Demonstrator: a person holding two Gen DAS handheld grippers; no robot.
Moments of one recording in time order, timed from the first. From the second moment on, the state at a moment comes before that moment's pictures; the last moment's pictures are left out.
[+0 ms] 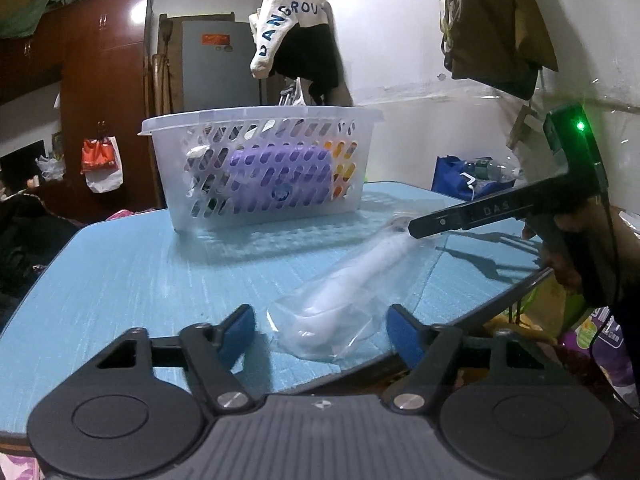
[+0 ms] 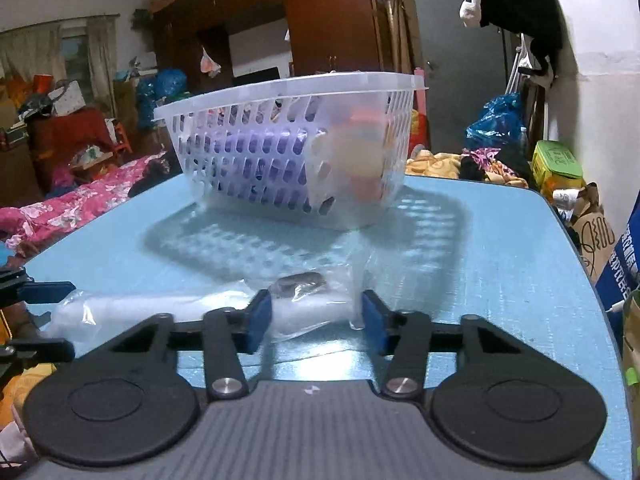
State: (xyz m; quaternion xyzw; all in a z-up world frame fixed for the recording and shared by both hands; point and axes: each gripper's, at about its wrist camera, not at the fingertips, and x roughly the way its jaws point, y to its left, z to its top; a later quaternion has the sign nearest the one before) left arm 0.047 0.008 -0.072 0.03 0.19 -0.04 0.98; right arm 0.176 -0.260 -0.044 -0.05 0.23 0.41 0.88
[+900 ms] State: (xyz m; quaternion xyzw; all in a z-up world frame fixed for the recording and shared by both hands) left arm 0.042 0.017 -0.054 0.06 0.14 -0.05 0.99; right arm 0.155 -0.271 -0.026 -0.03 0.17 0.41 0.89
